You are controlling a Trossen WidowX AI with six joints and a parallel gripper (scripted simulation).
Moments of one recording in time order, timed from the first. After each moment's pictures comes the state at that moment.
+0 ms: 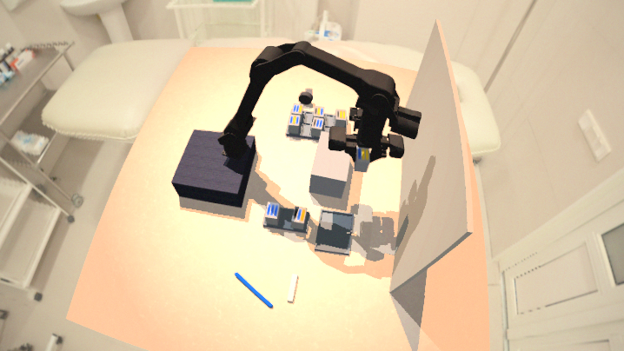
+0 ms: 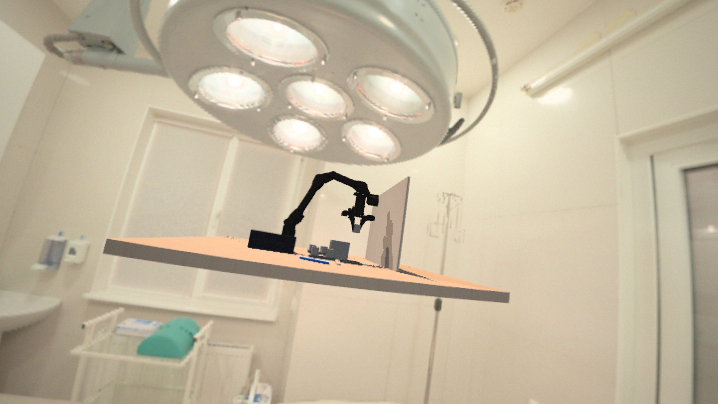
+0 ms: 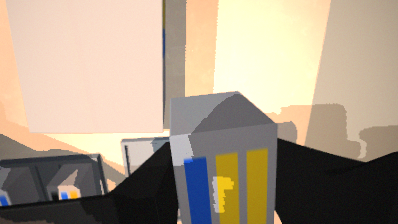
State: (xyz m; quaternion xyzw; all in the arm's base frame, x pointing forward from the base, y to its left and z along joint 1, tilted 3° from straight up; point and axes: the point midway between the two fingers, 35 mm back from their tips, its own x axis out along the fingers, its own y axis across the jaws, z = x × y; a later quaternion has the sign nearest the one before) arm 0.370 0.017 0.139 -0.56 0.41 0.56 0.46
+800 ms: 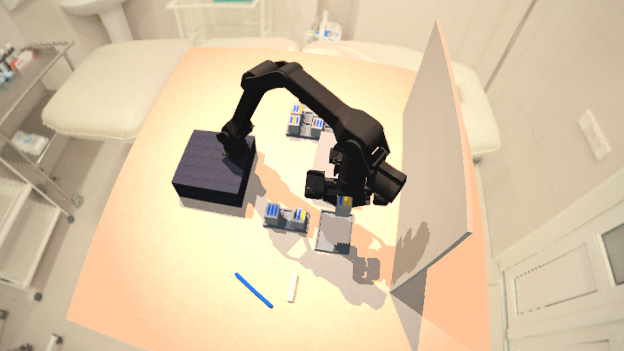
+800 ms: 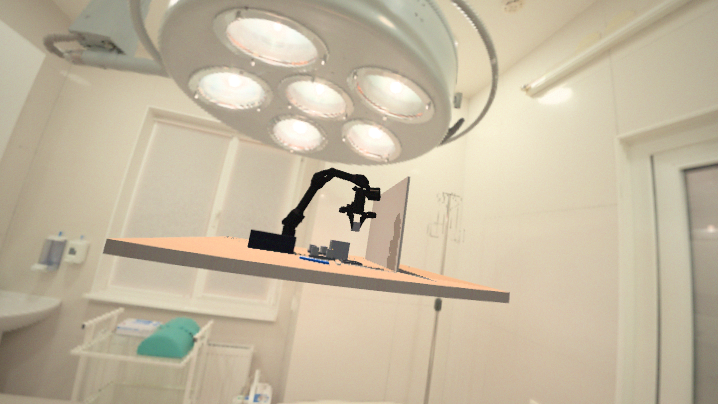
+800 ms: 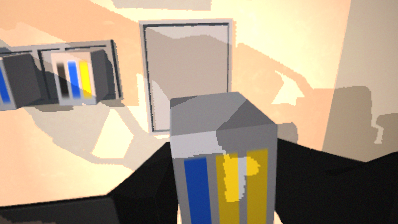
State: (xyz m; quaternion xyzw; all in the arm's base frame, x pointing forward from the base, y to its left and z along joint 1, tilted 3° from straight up) arm 0.361 -0.124 0.131 -0.55 0.42 0.56 0.46
